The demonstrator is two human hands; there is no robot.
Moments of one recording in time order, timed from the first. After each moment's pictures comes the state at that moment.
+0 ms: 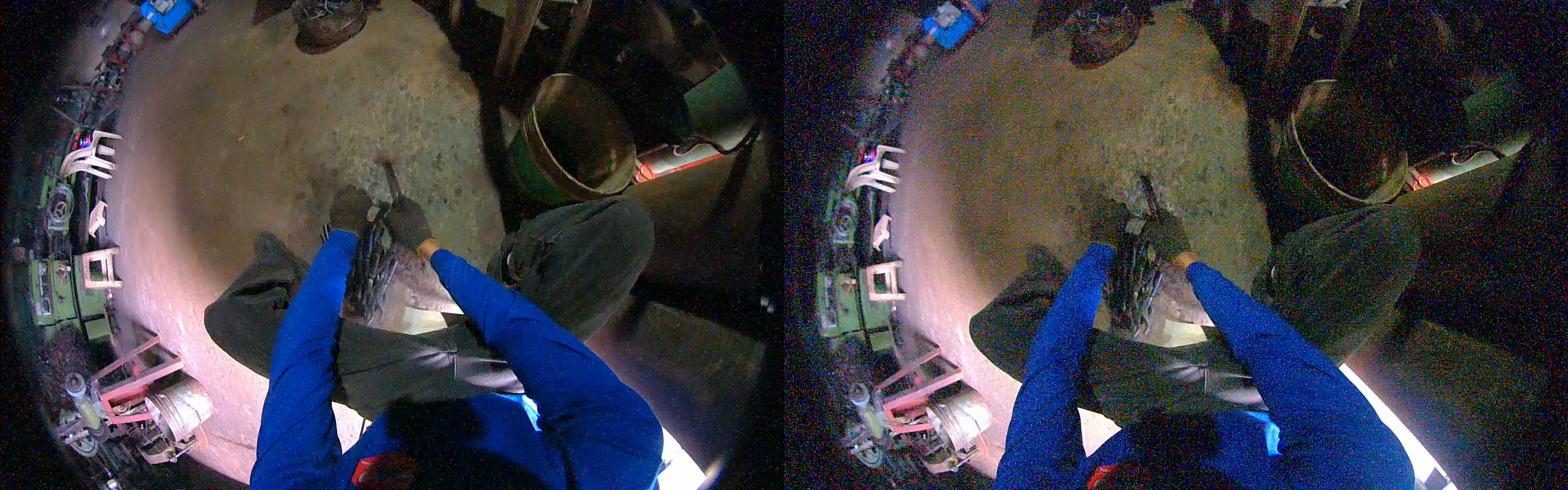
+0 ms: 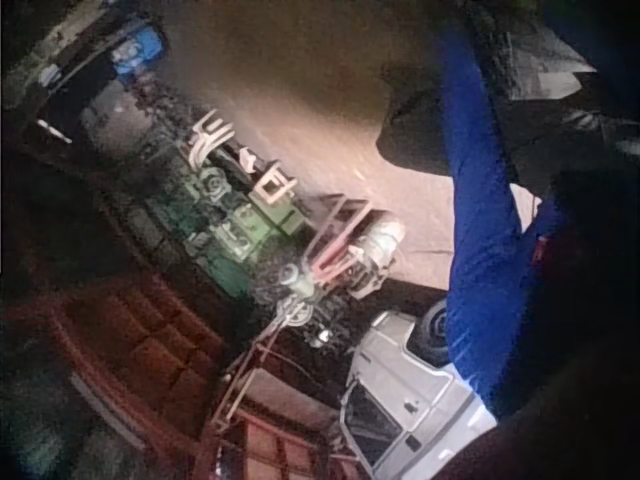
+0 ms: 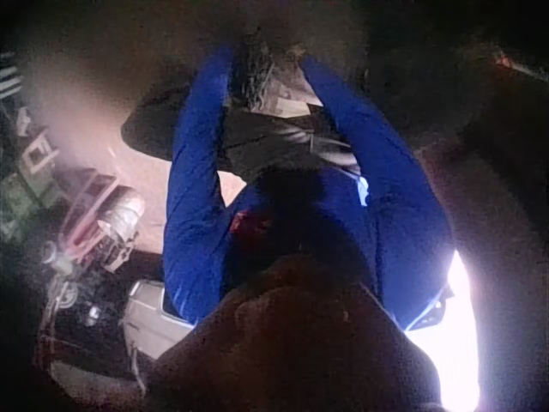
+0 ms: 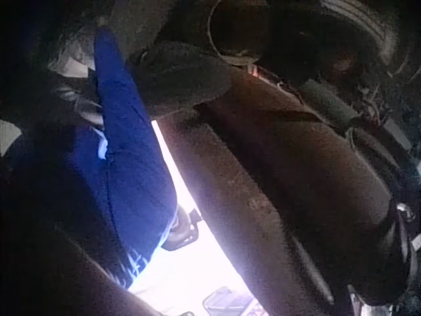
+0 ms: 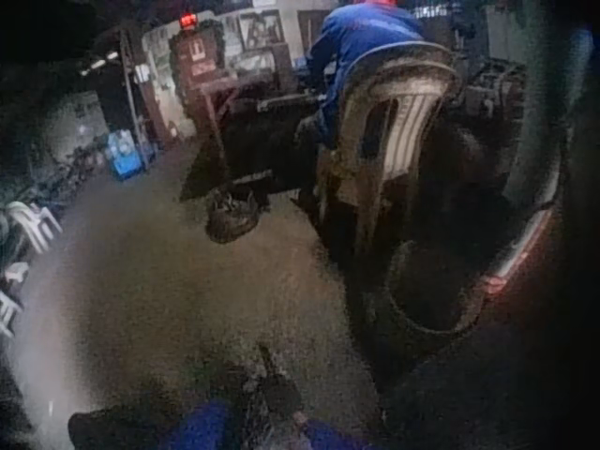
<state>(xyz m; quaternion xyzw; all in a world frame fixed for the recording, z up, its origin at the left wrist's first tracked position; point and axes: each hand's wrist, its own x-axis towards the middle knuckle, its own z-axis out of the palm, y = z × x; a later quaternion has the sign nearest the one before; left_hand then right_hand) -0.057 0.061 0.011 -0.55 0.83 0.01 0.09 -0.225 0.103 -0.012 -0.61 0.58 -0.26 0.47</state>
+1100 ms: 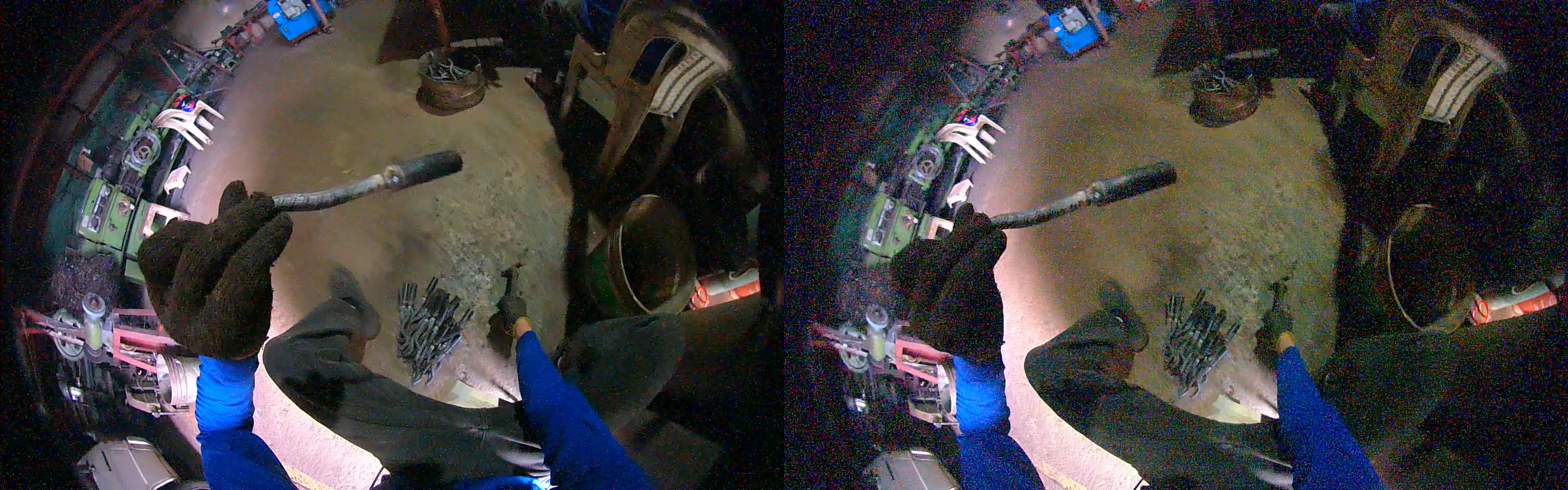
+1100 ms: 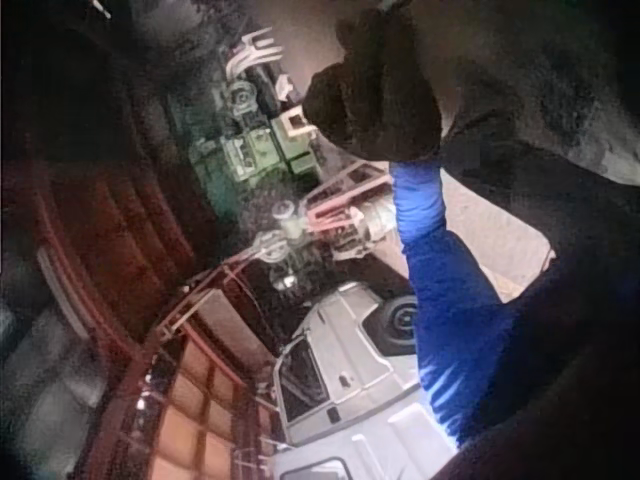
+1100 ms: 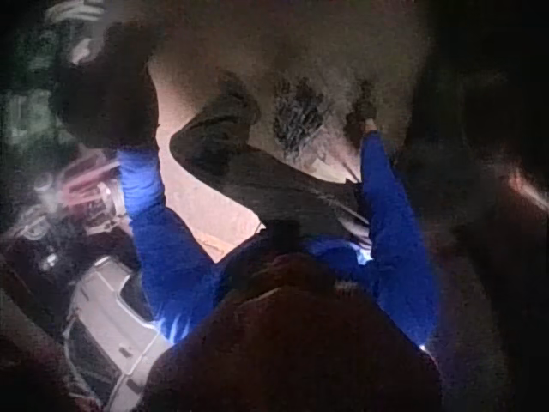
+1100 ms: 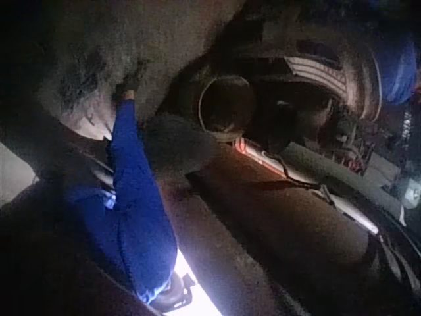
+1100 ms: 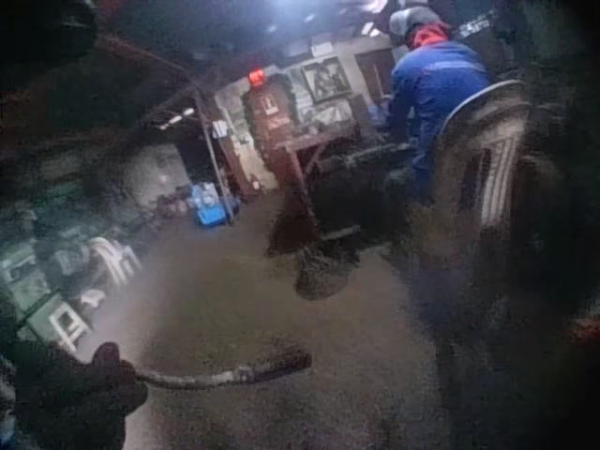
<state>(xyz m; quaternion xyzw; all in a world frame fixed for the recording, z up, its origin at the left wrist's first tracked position) -0.015 0.167 0.474 -0.44 0.75 -0.48 -0.13 -0.250 0.111 -0.185 -0.32 0.59 -0.26 0.69</state>
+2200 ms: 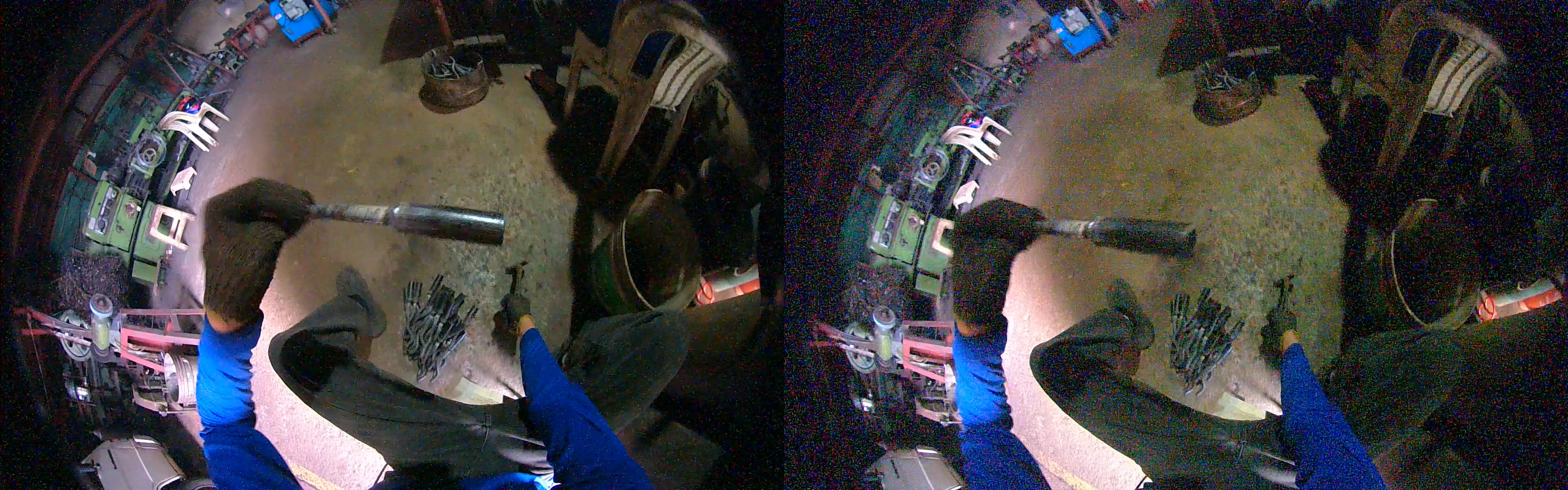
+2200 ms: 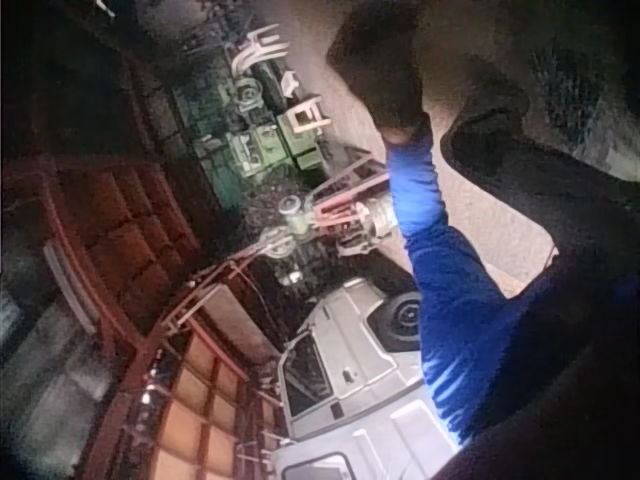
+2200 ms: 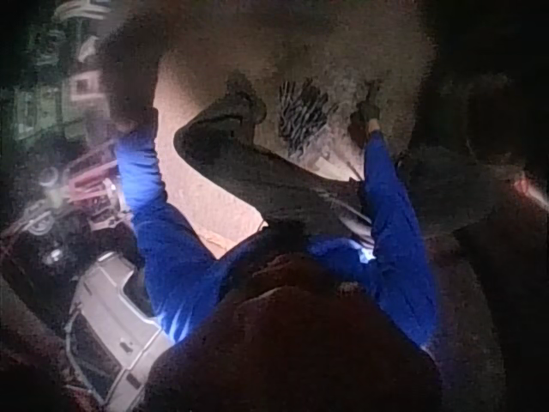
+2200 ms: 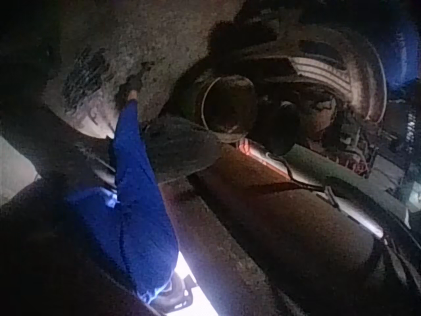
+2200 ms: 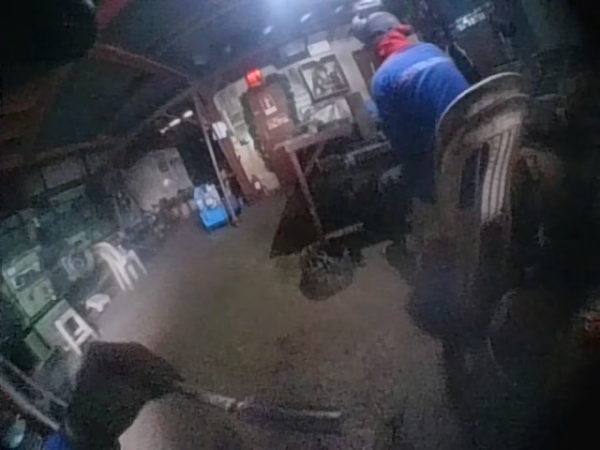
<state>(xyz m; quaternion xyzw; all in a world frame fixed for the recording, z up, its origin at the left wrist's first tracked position) 0.019 0.132 0.449 -0.59 0.74 0.06 -0.31 -0.271 0.103 -0.093 -0.20 0.65 -0.28 0.68</state>
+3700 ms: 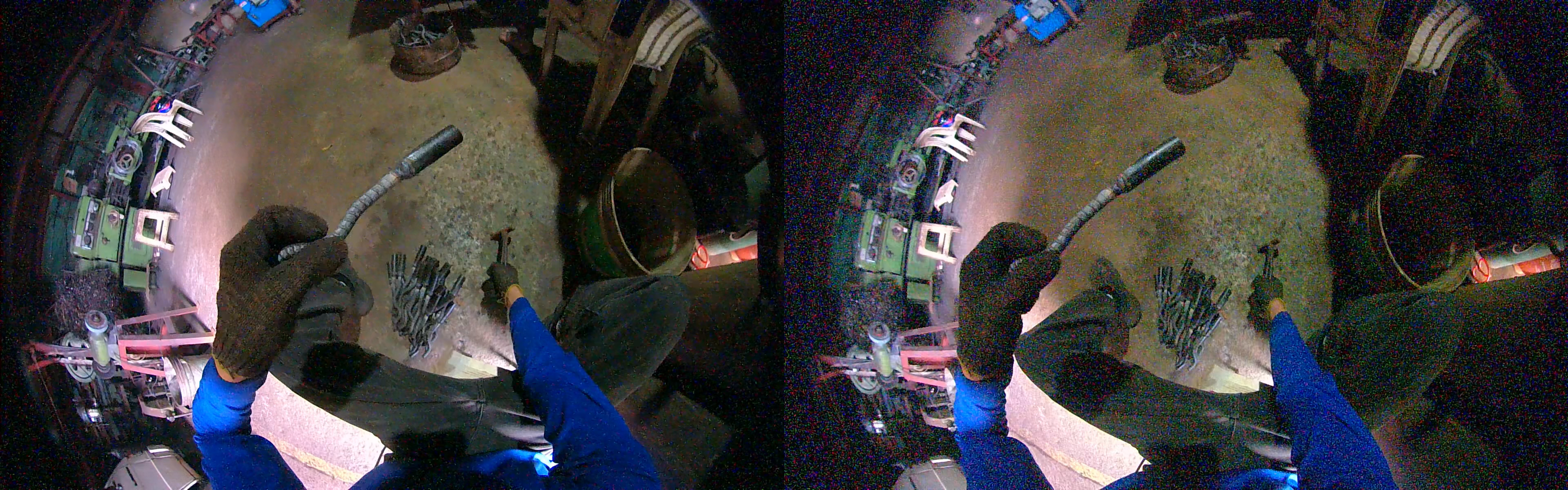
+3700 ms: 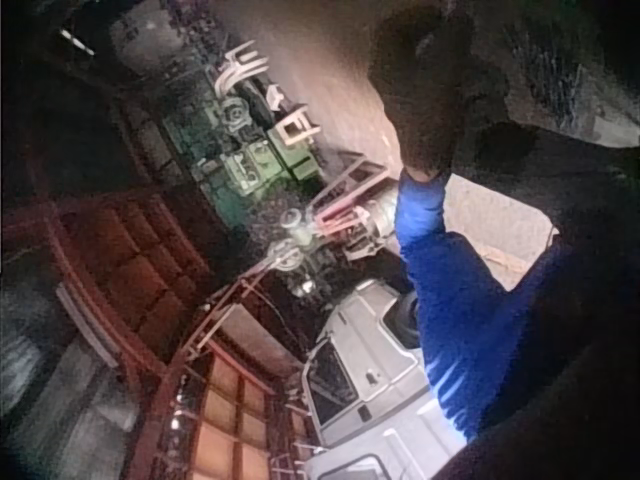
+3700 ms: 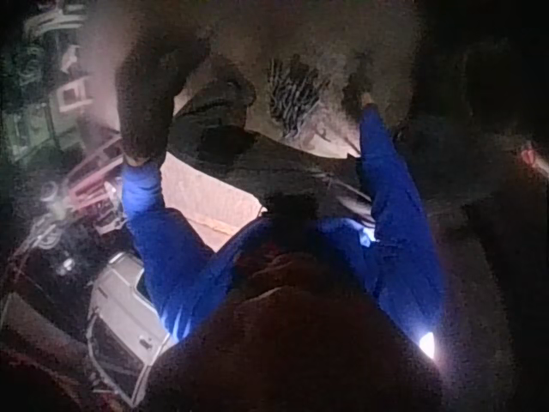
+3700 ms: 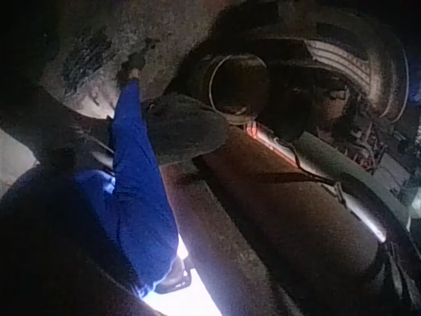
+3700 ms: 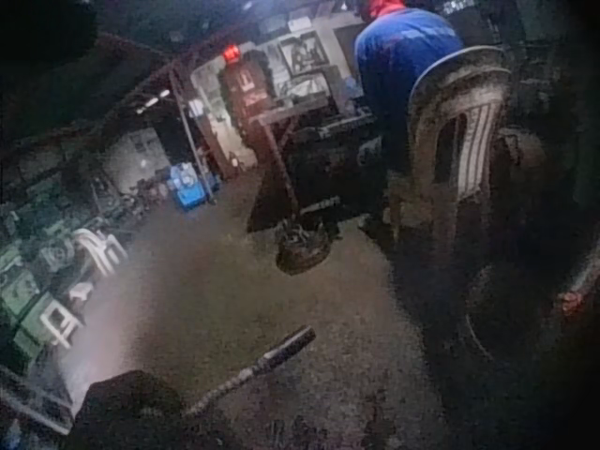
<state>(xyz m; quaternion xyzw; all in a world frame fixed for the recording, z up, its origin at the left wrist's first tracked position) -0.067 0.160 0.439 -0.76 0.52 0.26 -0.29 -0.272 0.104 -0.086 -0.14 0.63 -0.32 0.69</state>
